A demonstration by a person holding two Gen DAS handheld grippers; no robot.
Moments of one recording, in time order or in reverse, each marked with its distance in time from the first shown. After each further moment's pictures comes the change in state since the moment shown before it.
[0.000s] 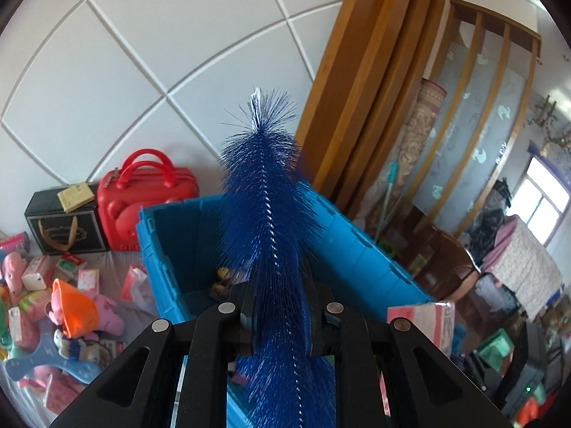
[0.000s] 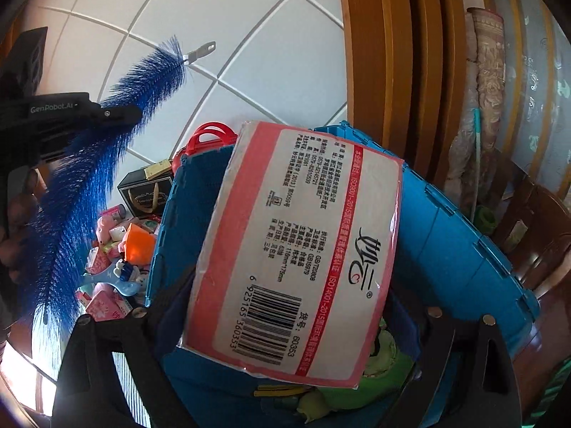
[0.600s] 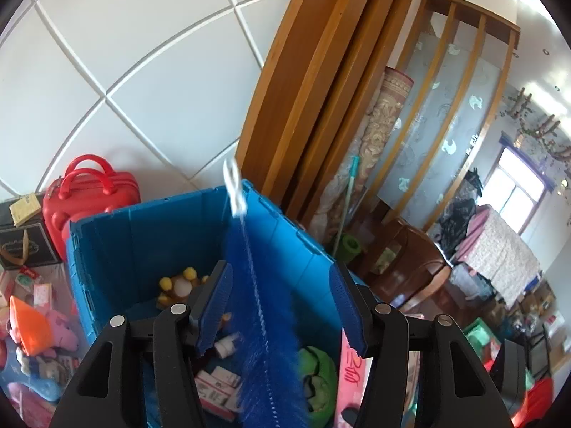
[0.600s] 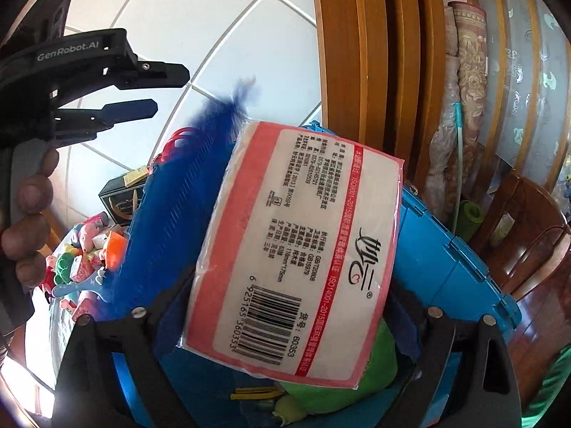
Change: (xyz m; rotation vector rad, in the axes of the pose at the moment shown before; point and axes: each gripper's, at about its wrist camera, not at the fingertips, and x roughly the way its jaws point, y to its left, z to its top) left arm 0.048 -0.063 0.022 0.031 0.024 -0.125; right arm 0.000 -0.025 0.007 0.022 0.001 -0.048
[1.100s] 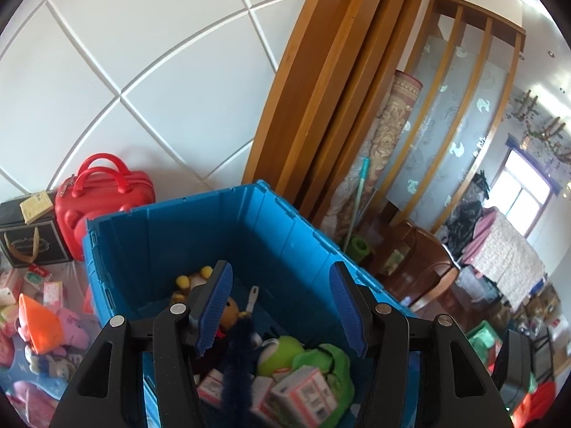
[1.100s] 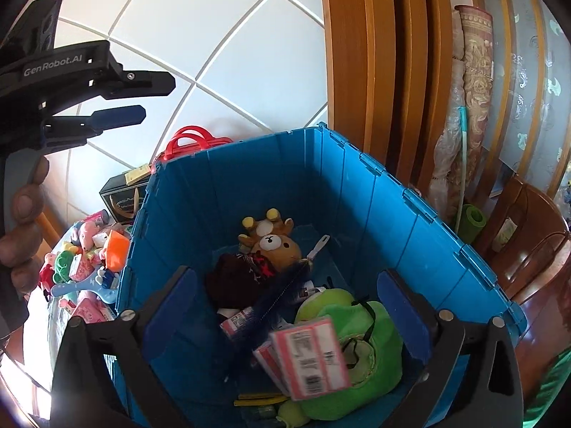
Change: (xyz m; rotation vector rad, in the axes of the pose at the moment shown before) left arm -0.013 0.025 -0.003 -0.017 -0.008 0.034; right arm 0.008 0.011 0.006 -0.025 0.001 0.005
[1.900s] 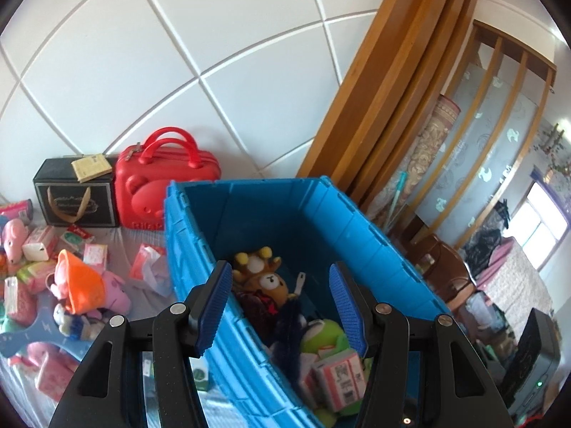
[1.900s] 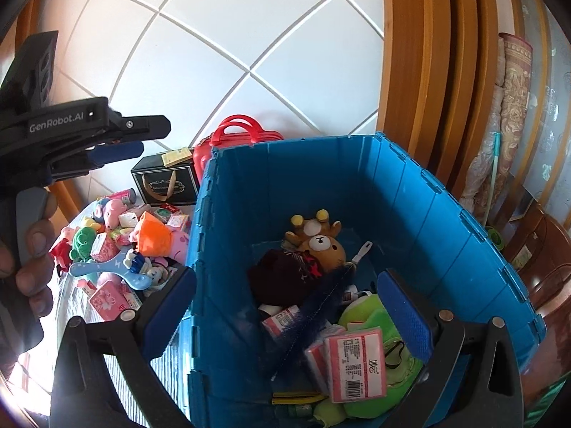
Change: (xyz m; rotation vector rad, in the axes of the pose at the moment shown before) left arm -0.069 0.106 -0.048 -0.140 -0.018 0.108; right arm -0.001 0.102 0.000 -0.128 0.009 0.076
